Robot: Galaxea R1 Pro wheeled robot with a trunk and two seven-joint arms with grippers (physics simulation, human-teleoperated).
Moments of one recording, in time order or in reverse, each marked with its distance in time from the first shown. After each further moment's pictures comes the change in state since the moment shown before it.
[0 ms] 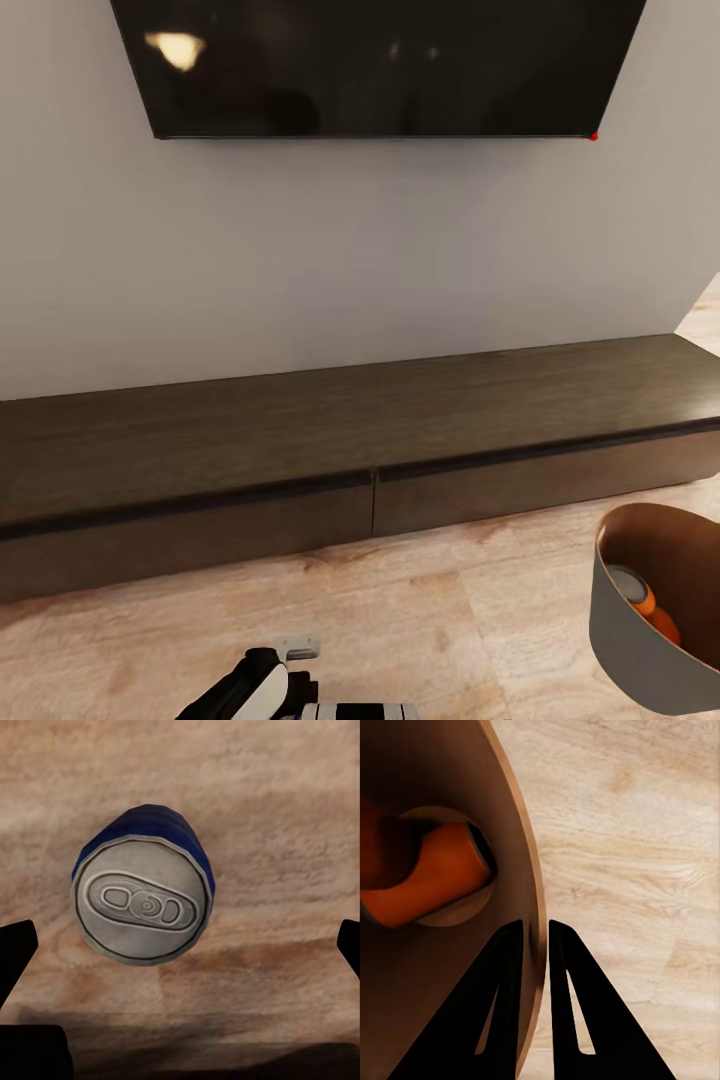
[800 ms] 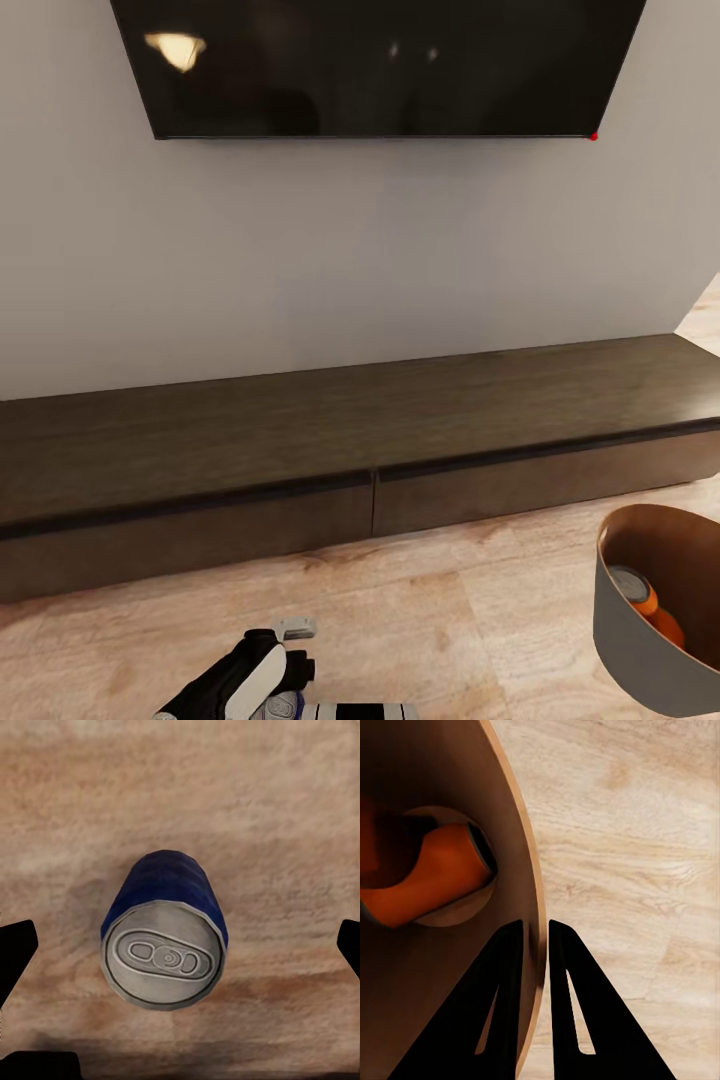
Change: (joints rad) left arm -0.046 0.008 0.000 0.014 0.000 -0.008 0.003; right arm 0.000 0.000 0.002 -0.003 0.020 0.000 0.004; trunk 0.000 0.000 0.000
